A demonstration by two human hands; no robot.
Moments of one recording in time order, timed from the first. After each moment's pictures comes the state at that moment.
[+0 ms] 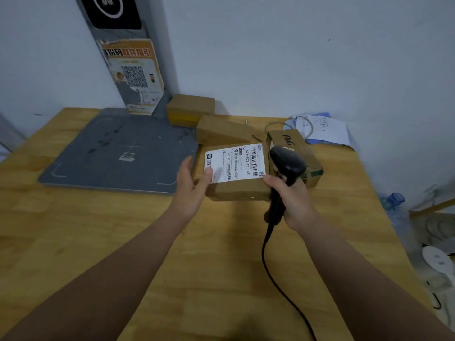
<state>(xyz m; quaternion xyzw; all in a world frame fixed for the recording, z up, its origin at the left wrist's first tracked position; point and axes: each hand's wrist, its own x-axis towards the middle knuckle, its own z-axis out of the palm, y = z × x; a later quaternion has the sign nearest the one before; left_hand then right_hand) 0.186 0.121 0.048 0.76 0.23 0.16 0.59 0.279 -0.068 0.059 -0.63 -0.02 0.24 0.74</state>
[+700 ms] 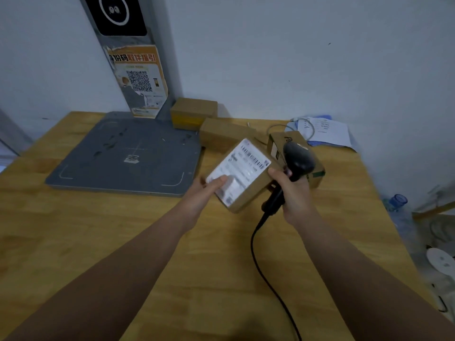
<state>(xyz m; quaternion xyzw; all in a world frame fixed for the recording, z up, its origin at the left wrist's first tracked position) 0.187 0.117 0.052 0.68 0.27 0.01 0.69 0.286 -0.062 0.052 -0.58 -0.02 0.18 0.79</state>
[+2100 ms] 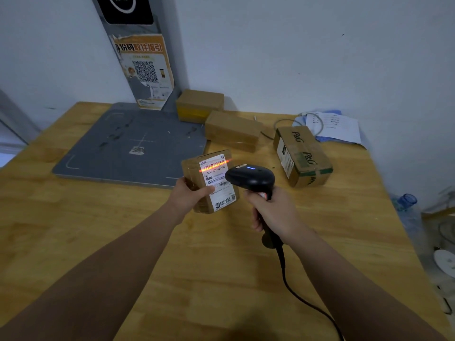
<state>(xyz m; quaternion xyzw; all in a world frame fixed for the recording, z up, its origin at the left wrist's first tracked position) 0.181 0.154 0.012 0.71 0.36 0.07 0.60 0.237 -0.051 0.058 -0.77 -0.15 0.28 0.56</state>
